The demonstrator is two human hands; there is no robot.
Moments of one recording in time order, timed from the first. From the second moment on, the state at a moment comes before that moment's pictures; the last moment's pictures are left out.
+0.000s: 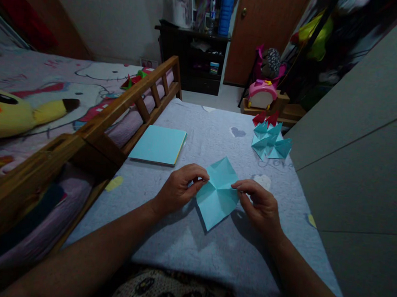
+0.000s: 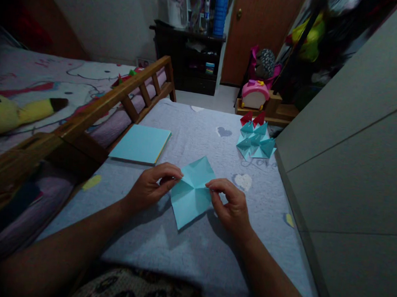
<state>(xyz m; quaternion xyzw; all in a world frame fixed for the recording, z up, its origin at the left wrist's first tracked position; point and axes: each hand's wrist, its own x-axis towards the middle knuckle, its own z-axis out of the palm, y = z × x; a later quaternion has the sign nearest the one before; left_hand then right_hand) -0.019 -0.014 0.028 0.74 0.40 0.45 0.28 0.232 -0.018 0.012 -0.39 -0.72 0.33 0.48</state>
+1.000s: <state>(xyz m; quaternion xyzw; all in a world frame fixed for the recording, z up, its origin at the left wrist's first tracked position) 0.015 -0.016 0.028 0.81 0.31 0.45 0.20 0.219 -0.025 0.029 -0.34 -0.77 0.25 0.48</state>
